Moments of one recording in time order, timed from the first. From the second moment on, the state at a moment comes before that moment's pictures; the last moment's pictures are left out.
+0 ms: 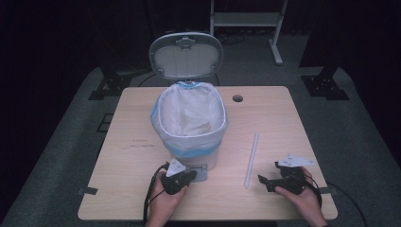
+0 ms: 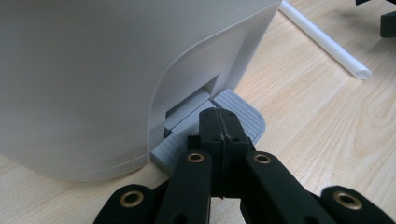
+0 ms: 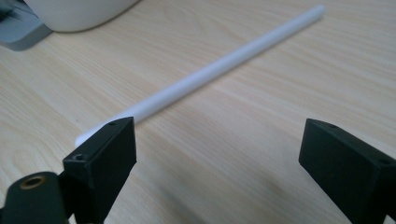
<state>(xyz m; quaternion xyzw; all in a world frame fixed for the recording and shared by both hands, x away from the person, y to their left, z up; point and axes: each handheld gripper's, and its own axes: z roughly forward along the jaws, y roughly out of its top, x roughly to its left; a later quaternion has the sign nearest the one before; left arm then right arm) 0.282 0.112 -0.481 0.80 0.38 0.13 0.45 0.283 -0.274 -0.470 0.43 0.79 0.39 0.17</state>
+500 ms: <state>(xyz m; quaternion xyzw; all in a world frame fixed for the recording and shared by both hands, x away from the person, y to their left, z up) 0.282 0.113 -0.481 0.80 0.38 0.13 0.45 0.291 -0.252 -0.462 0.42 0.80 0.40 0.17</state>
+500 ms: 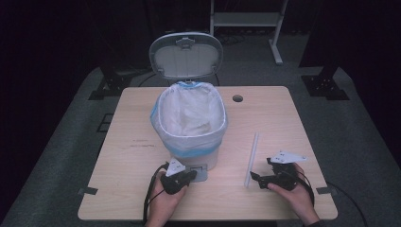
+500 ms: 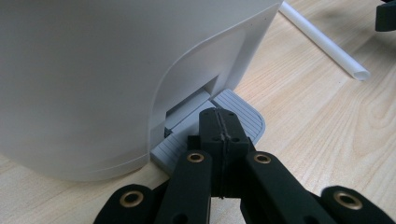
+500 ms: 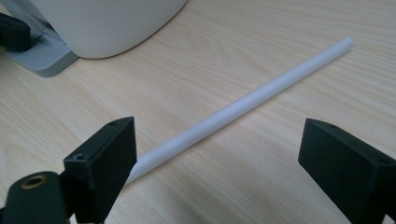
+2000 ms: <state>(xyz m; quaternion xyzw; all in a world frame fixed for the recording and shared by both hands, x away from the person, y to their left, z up) 0.281 0.111 -0.481 0.80 0.38 0.13 0.45 0.303 -0.220 -0.481 0.39 0.83 0.36 0.16</state>
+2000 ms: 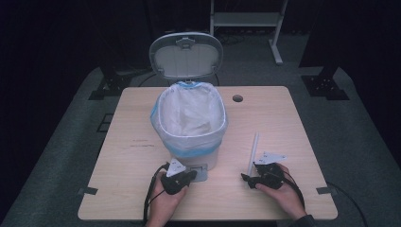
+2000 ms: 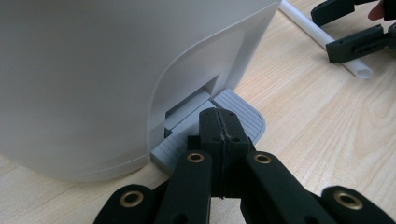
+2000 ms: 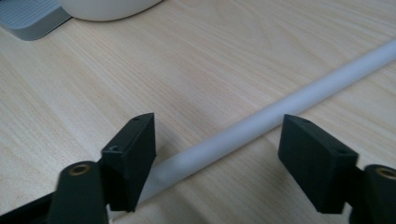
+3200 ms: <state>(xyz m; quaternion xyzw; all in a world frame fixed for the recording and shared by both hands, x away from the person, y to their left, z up) 0.281 0.111 -0.481 0.80 0.38 0.13 0.45 0.302 -0.244 -0.478 0.42 0.82 0.36 0.16</state>
